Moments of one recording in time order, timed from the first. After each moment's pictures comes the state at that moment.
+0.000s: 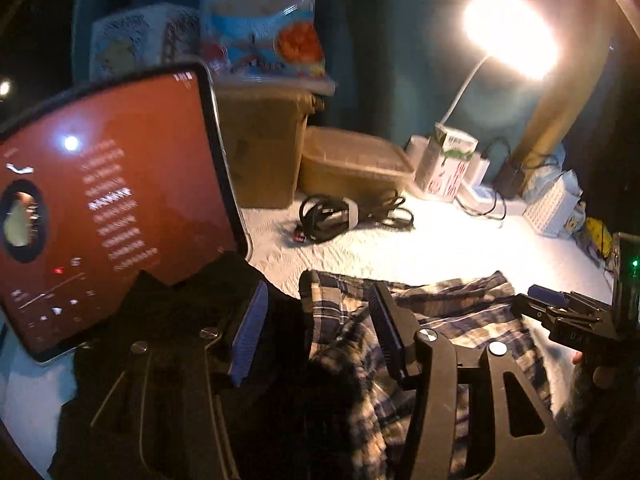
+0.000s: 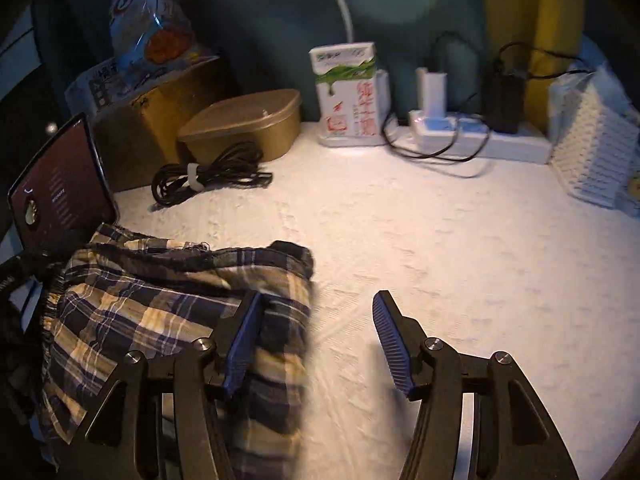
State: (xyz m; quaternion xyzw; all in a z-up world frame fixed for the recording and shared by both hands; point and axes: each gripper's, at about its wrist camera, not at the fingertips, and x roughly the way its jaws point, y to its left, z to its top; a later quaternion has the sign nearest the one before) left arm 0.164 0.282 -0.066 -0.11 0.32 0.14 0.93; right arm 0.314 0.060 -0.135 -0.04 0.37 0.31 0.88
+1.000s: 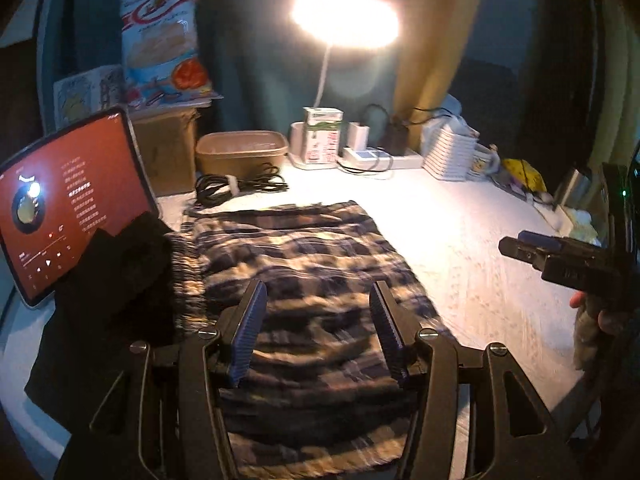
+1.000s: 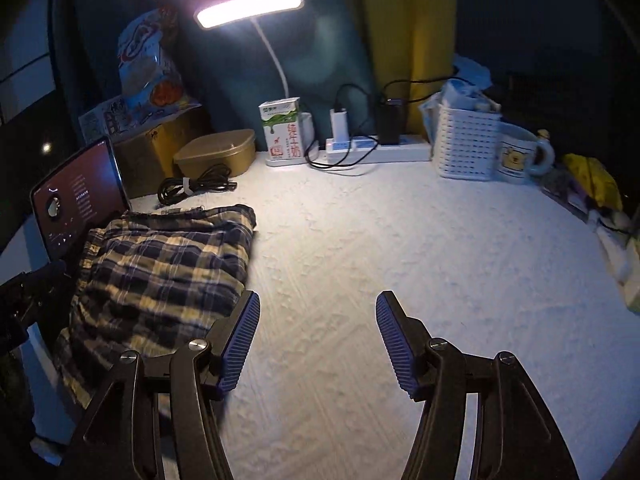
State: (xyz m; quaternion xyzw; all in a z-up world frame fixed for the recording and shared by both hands) left arm 0.090 0.138 -0.056 -0.04 0.31 0.05 0.95; right arm 0.207 -0.078 -0.097 -0.02 0.32 0.25 0.91
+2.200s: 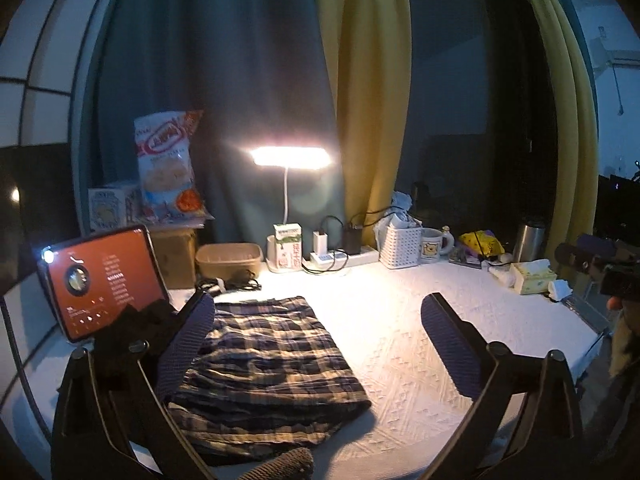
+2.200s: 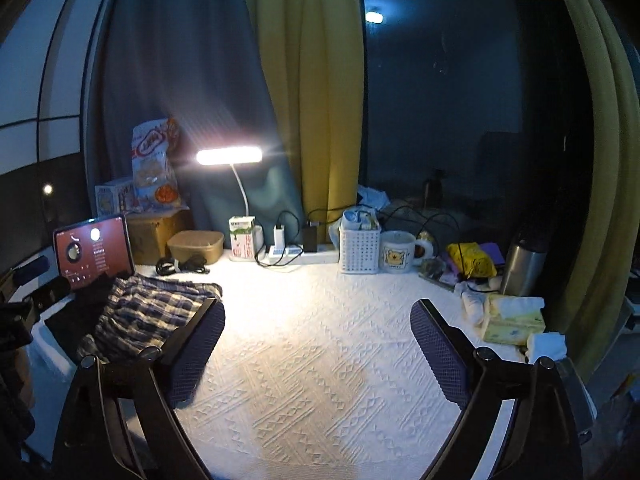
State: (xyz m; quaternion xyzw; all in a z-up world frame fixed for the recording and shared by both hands) left arm -0.016 0.037 0.018 0.00 0.12 0.07 0.99; right arm 0.043 -0.214 0.004 -0.03 0.13 0.17 0.98
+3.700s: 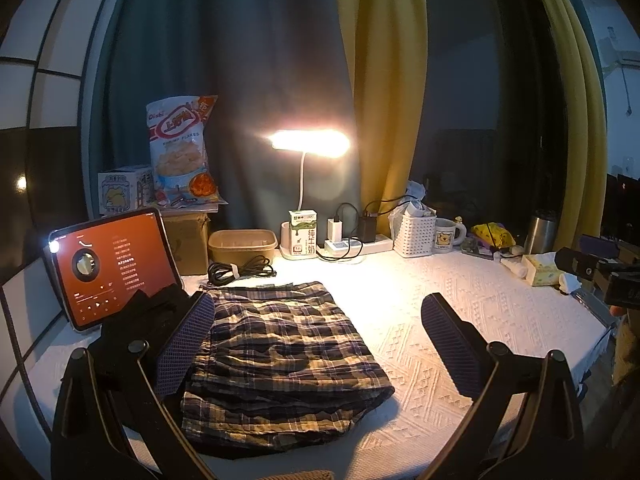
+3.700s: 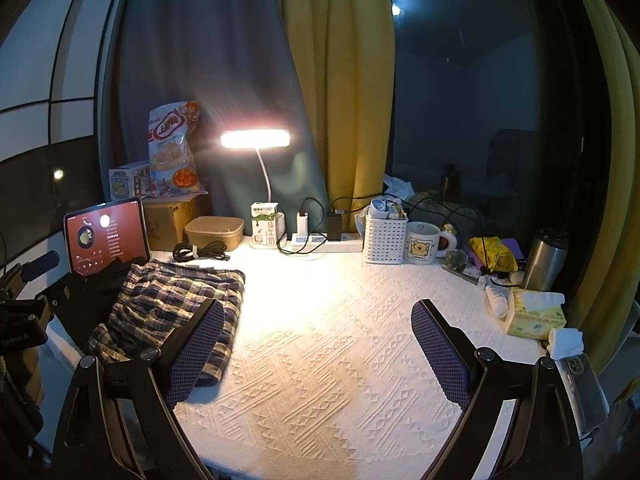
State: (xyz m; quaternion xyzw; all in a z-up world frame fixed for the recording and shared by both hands) left arm -0.016 0.057 0.002 -0.01 0.14 0.08 0.99; right arm 0.039 -0.166 -0.008 -0.04 0.15 0.19 0.97
